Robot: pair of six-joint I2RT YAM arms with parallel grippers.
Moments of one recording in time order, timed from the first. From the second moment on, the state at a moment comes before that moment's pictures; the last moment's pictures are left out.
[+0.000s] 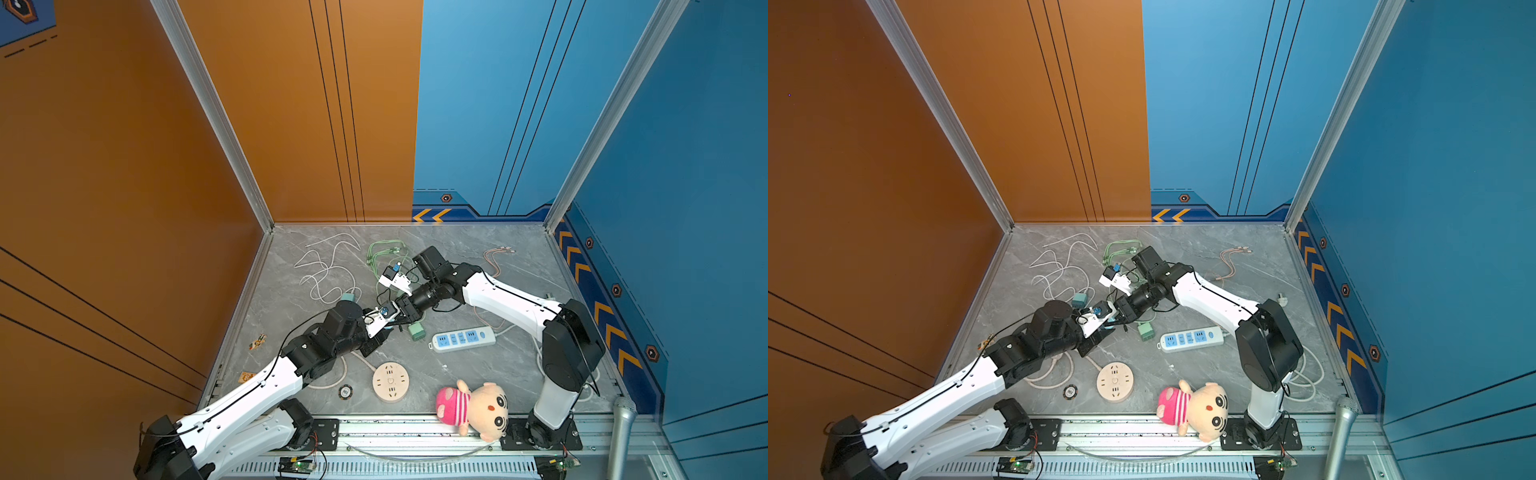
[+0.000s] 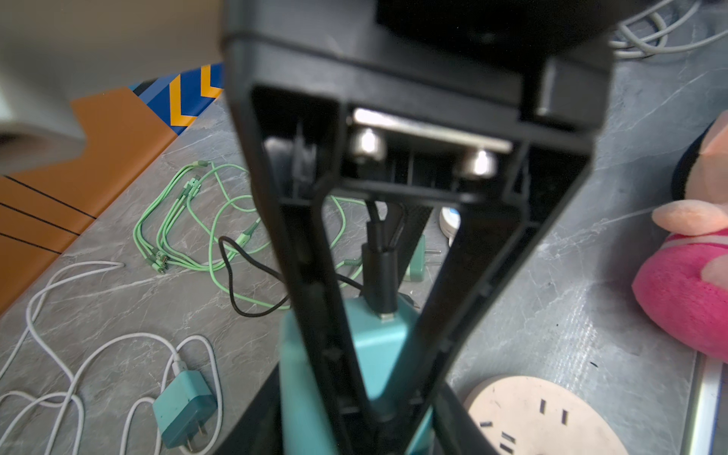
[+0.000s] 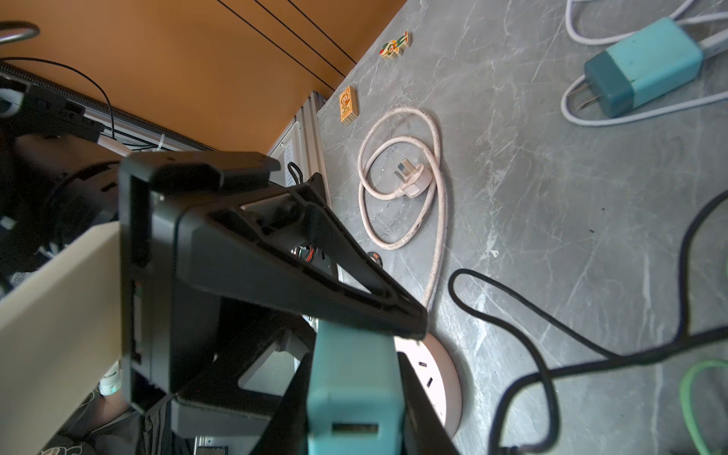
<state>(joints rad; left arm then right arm) -0.71 0.92 0.63 -0.29 0.05 0.32 0.72 1.79 1.42 -0.64 -0.94 0.03</state>
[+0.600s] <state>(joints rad) -0.71 0.93 0.63 -0.30 0.11 0.41 0.73 1.79 1.44 -0.75 -0.91 -0.04</state>
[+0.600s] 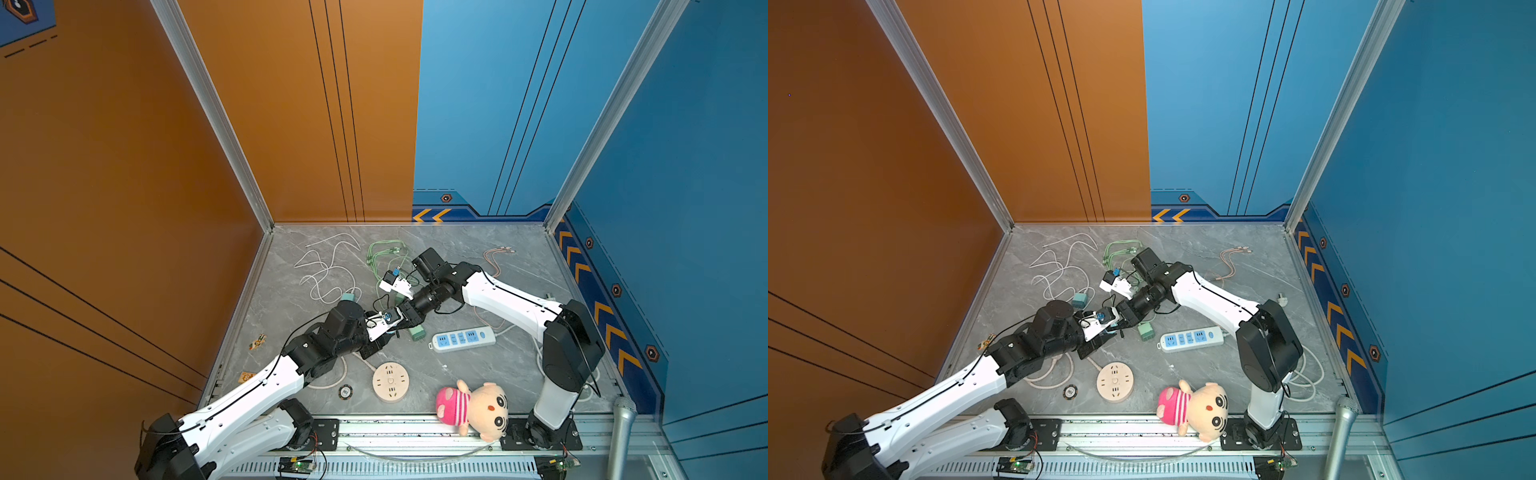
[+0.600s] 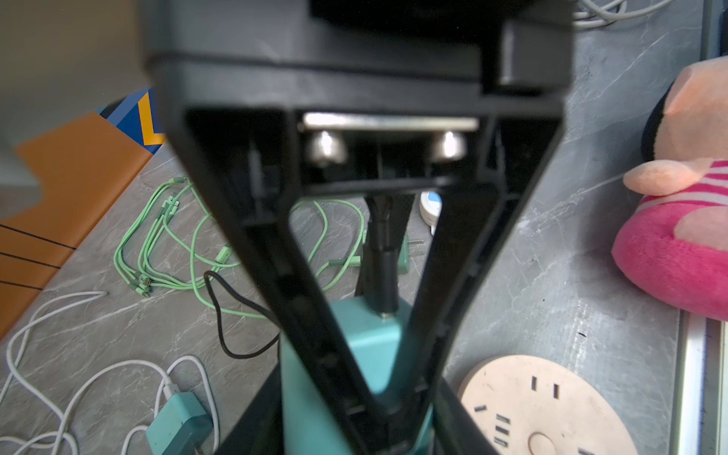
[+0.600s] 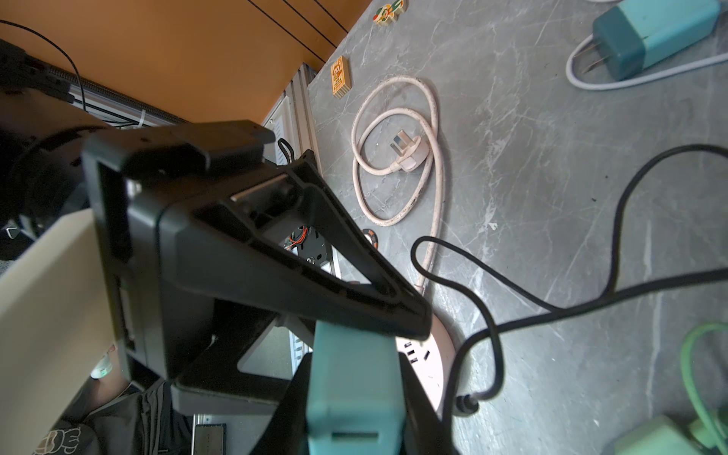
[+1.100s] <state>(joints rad) -0.61 0.78 0.69 -0.47 0.10 0.22 0.73 1.72 1.49 -0.77 -0.87 -0.15</state>
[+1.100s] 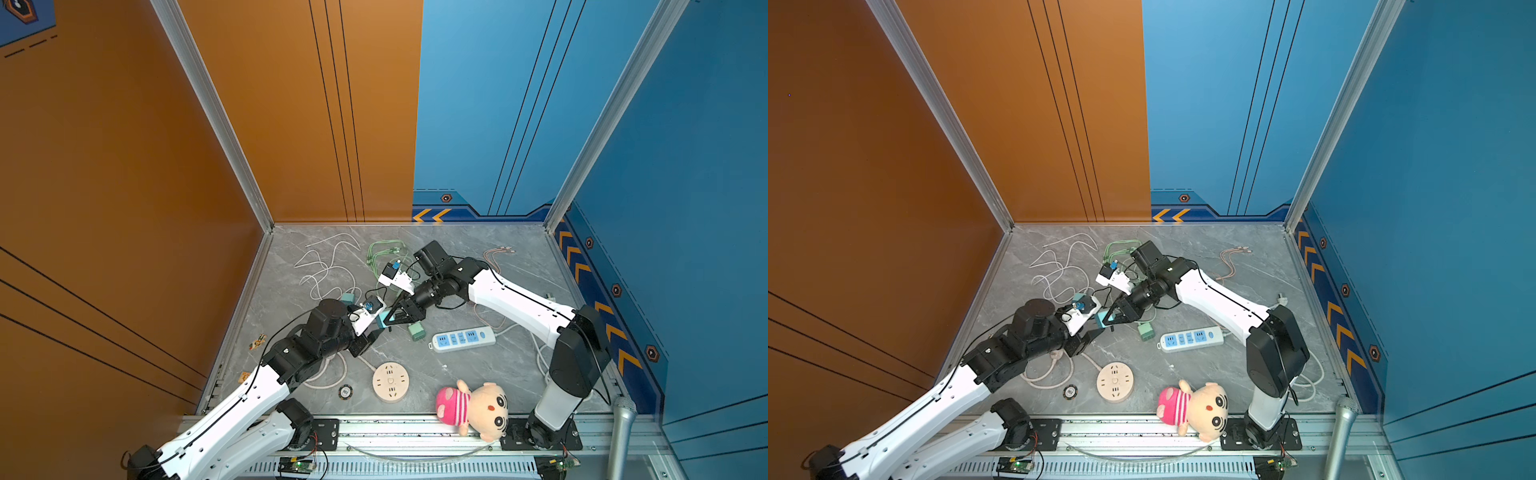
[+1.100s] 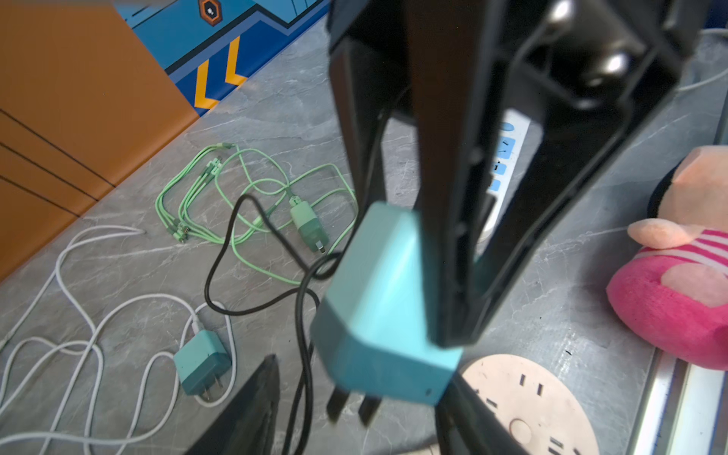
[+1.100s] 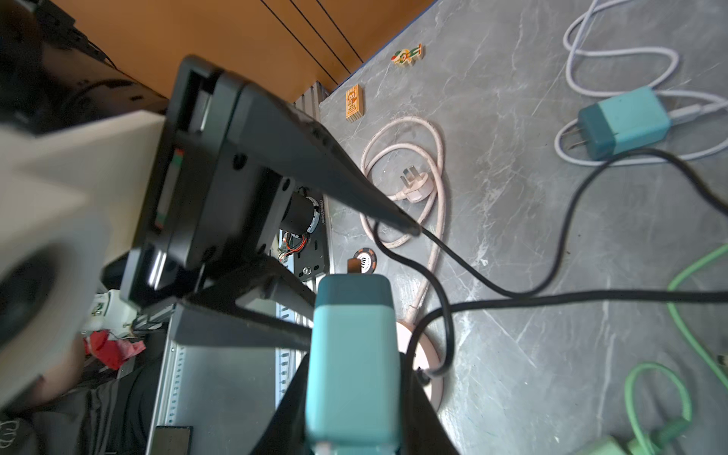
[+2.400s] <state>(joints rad) -0.55 1.01 0.75 -0.38 0.28 -0.04 0.71 1.62 1.50 -1.10 -0.95 -0.36</state>
